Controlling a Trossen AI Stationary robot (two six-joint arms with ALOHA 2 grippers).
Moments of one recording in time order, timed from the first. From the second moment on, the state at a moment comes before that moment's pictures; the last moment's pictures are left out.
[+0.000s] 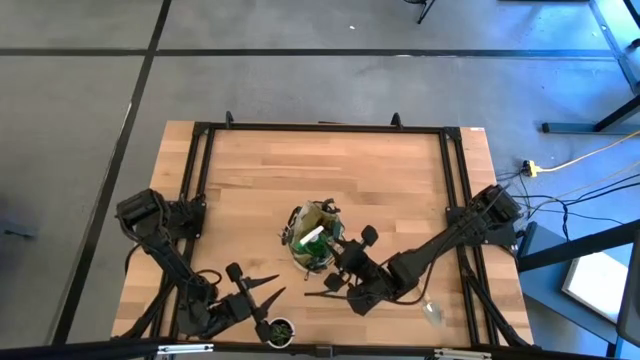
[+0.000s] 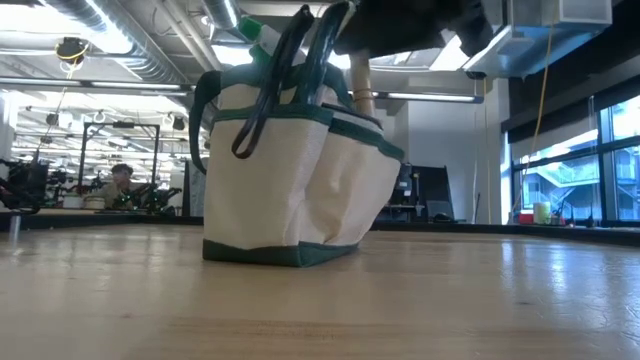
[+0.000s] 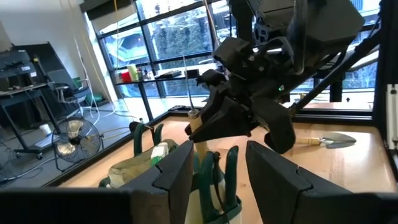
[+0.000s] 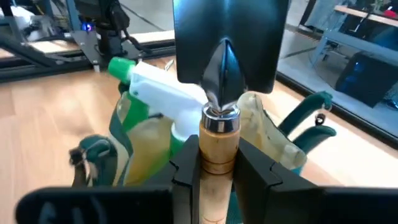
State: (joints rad) left arm -1.00 1.83 0.98 1.12 -1.57 0.38; right arm 0.59 1.89 1.29 -0.25 1.16 0.69
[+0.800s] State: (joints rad) left arm -1.00 1.83 0.98 1.10 -1.57 0.36; right arm 0.56 1.82 1.27 -0.62 1.23 1.02
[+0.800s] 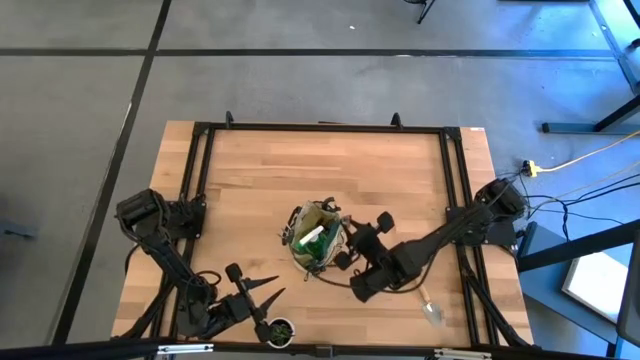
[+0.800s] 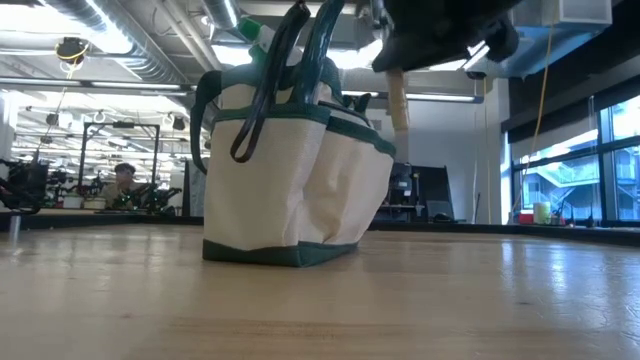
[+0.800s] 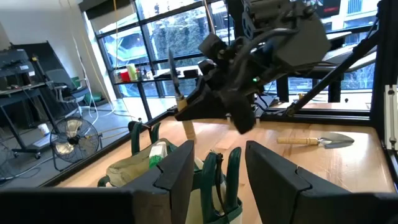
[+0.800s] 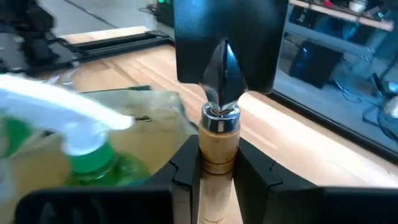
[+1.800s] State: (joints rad) left arm -1.00 1.84 0.98 1.01 -1.57 0.27; right arm 0.51 1.89 1.27 -0.18 1.20 0.59
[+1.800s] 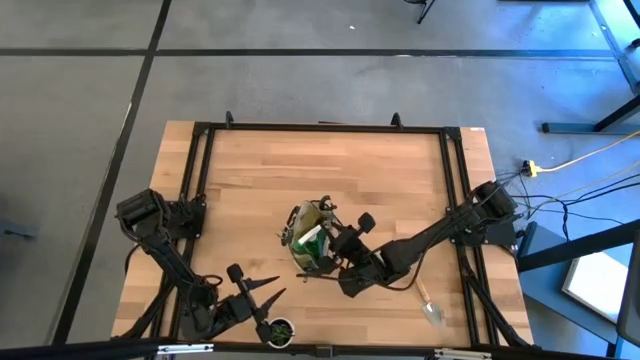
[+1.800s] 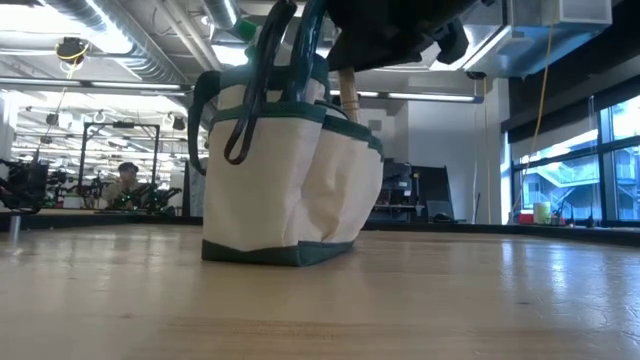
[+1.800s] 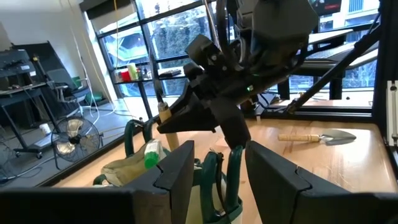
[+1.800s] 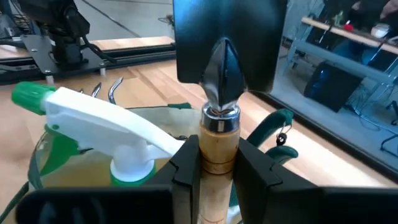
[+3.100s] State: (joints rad) left arm -1.00 1.84 0.98 0.97 -1.57 0.22; right arm 0.50 1.85 1.09 0.19 1.24 0.46
